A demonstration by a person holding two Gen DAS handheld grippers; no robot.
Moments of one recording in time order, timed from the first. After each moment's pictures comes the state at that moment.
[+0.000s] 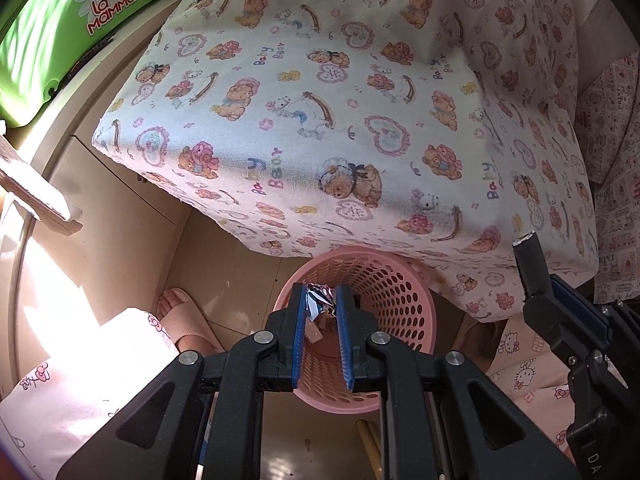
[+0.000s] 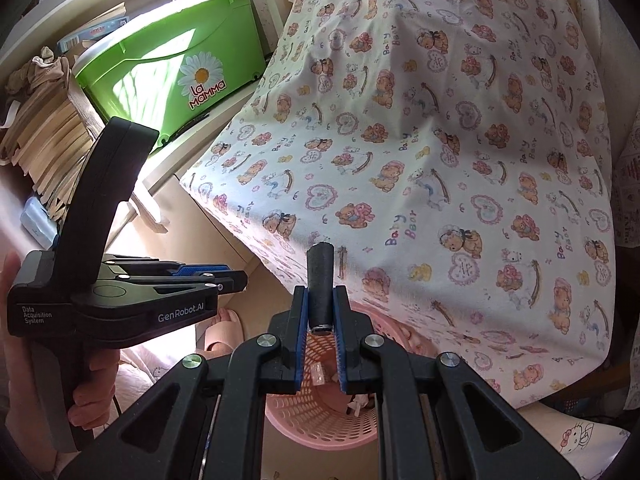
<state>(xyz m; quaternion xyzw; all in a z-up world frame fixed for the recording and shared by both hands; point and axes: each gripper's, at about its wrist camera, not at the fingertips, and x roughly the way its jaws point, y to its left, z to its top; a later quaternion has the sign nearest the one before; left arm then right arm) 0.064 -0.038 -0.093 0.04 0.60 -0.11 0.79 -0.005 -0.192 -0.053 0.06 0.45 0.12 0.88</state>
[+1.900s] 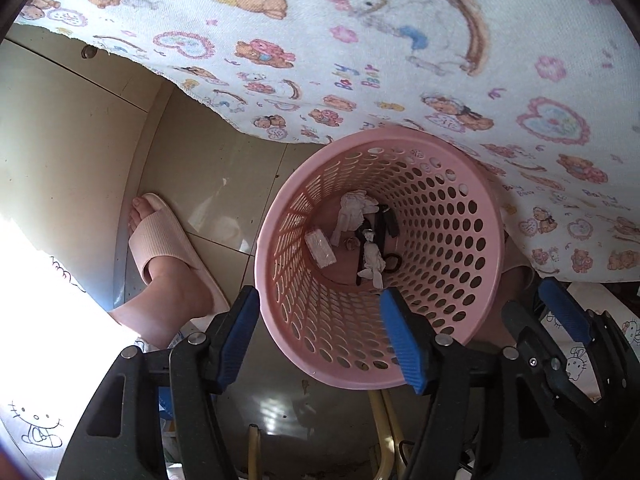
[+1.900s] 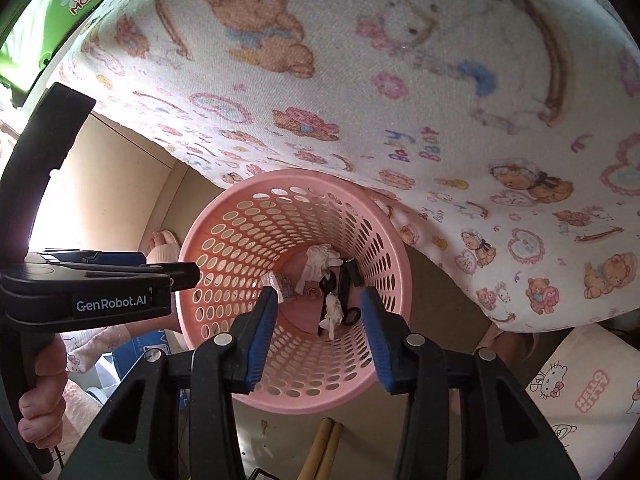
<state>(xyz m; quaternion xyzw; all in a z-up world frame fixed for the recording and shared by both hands) 0.073 -0.042 -0.240 0.04 0.74 -0.08 0.66 0.018 -0.192 -0.213 0.08 0.62 0.03 0.78</state>
